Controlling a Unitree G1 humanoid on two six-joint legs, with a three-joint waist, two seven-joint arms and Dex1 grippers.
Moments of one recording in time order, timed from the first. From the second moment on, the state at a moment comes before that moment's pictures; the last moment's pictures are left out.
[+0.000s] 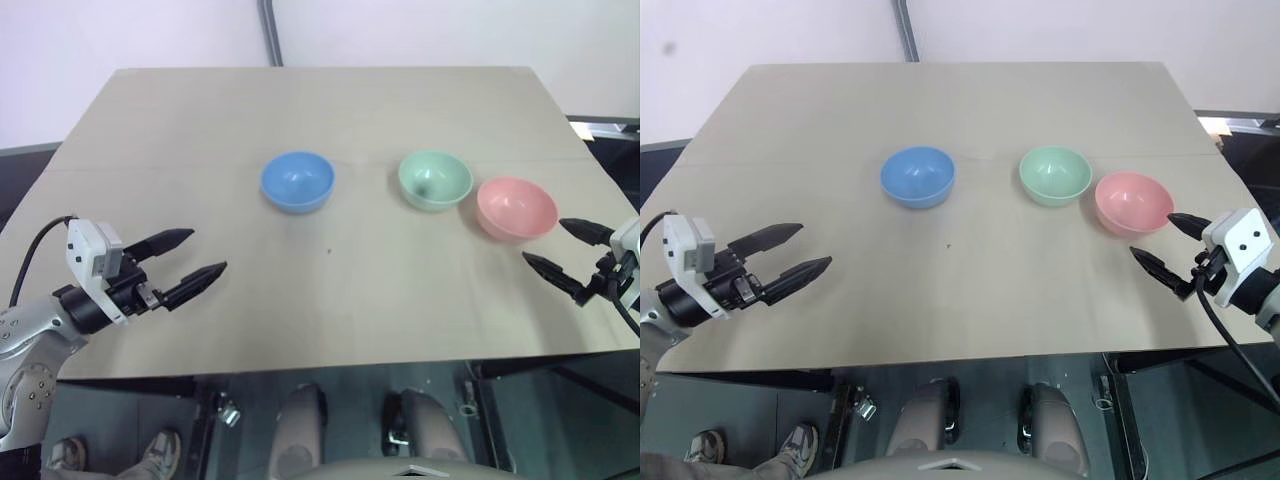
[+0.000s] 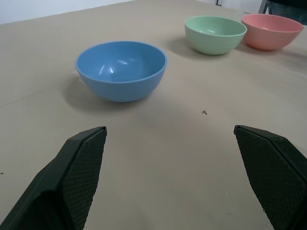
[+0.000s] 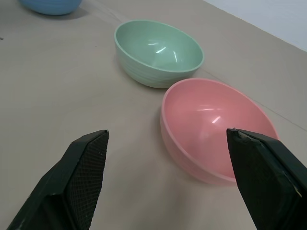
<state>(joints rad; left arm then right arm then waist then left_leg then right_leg) 0.16 0.85 0.52 -0.26 -0.74 0.34 -0.95 0.10 -0.81 -0.45 -0.35 0.46 0.34 0.80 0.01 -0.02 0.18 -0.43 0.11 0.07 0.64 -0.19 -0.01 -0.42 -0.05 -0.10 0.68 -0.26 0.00</state>
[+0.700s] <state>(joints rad) 0.02 0.82 0.39 -0.36 -0.75 0.44 -0.96 -0.42 -0.81 0.06 0.03 0.14 0.54 0.68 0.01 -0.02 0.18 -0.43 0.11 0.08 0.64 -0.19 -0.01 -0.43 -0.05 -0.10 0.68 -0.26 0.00</state>
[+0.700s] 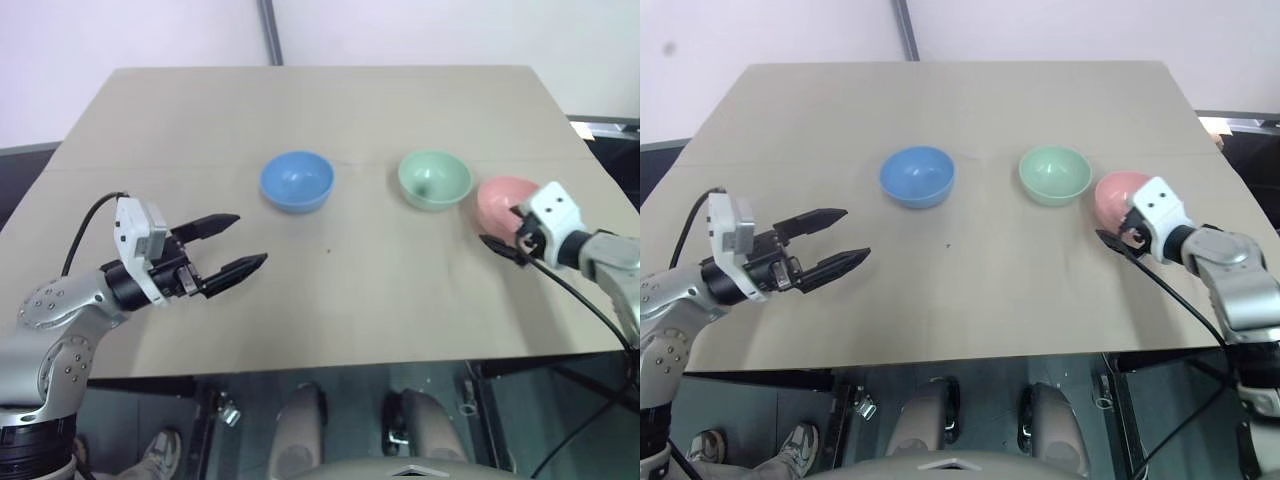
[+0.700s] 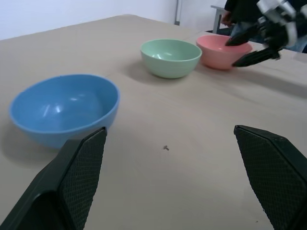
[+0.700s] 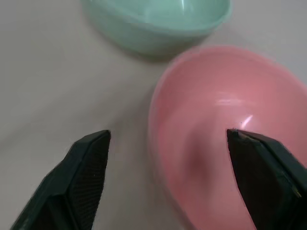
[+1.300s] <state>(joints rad) 0.18 0.75 0.44 -0.40 -0.71 0.39 -0.93 -0.30 -0.87 0.12 -0.41 0.29 0.58 0.97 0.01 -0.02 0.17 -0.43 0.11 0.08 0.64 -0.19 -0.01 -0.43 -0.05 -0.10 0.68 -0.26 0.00</state>
